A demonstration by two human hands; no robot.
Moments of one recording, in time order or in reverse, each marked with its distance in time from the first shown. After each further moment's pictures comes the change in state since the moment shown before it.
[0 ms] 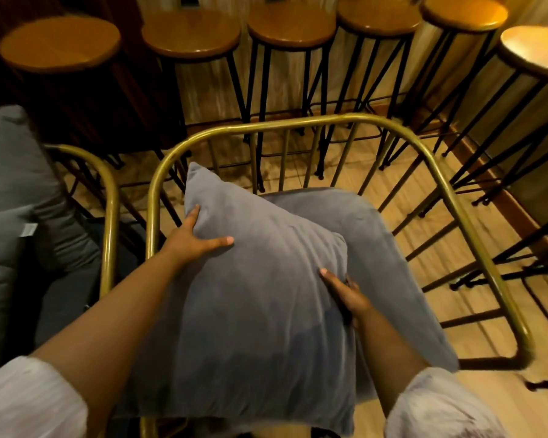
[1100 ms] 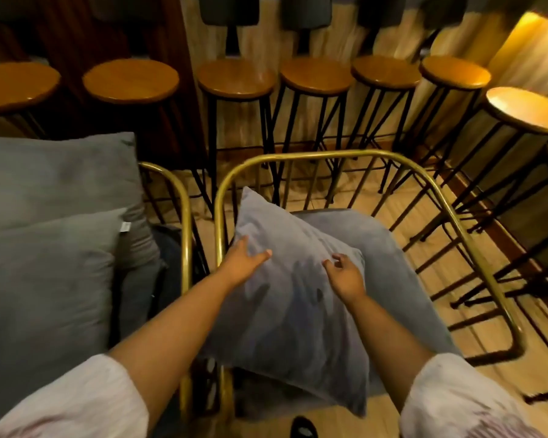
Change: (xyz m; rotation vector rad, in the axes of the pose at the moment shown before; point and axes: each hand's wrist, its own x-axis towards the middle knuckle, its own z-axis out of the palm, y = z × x) left_hand -0.088 -0.024 -0.052 -0.068 -0.081 0.128; right_hand -0.116 -0.046 0.107 -0.429 0.157 -0.403
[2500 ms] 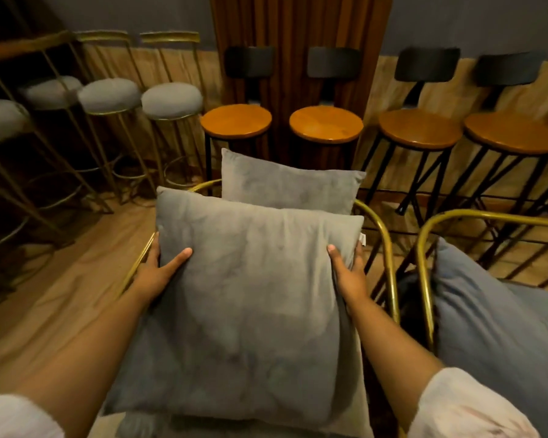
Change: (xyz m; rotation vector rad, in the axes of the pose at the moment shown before) left_hand -0.188 -0.301 -0.414 -0.225 0.680 -0.164; right_hand -0.162 -0.215 0.346 0.374 -0.278 -0.237
